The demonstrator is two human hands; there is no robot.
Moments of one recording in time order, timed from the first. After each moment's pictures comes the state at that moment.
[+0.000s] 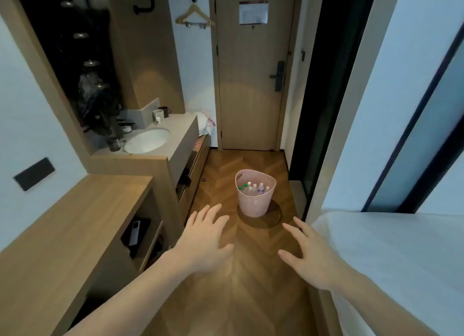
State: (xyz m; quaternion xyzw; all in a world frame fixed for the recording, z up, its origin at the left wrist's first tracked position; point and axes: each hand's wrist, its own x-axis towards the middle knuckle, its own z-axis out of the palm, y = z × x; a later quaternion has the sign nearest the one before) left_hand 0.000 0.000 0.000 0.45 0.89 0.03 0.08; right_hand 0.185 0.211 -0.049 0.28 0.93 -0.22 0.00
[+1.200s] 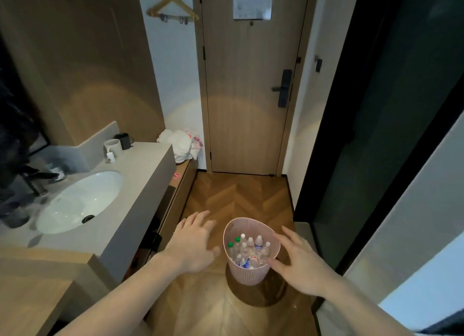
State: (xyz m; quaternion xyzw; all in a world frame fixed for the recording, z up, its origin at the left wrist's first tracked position) left_hand -0.477 0.425 -0.021 0.43 0.89 0.04 0.12; right_hand -0.276 0.629 -0.048 0.26 0.93 -0.25 0.06
